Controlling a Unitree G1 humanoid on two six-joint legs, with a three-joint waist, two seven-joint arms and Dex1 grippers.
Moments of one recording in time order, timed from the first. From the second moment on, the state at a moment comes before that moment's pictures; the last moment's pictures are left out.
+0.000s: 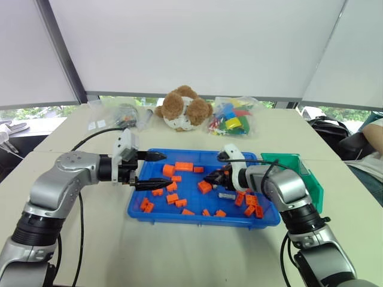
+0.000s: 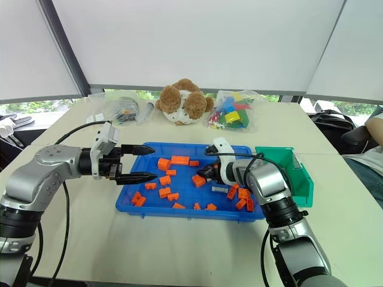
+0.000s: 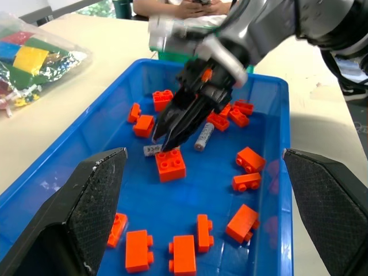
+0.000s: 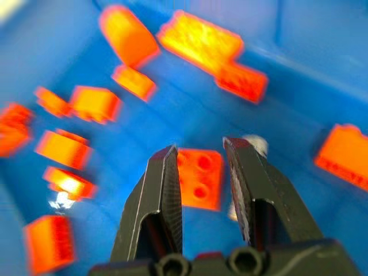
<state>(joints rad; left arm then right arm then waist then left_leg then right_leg) -0.63 0.78 0.01 -0.12 -0.58 0.58 -1.19 -0.79 -0.41 0.13 -0.01 0.30 1.09 0.64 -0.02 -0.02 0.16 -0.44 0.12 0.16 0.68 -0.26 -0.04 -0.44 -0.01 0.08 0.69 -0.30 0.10</state>
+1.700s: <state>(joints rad) -0.62 0.78 0.01 -0.13 -0.58 0.58 -1.17 -0.72 -0.49 0.28 0.03 0.15 0.97 0.67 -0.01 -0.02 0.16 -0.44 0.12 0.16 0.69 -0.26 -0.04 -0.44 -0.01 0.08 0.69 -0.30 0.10</state>
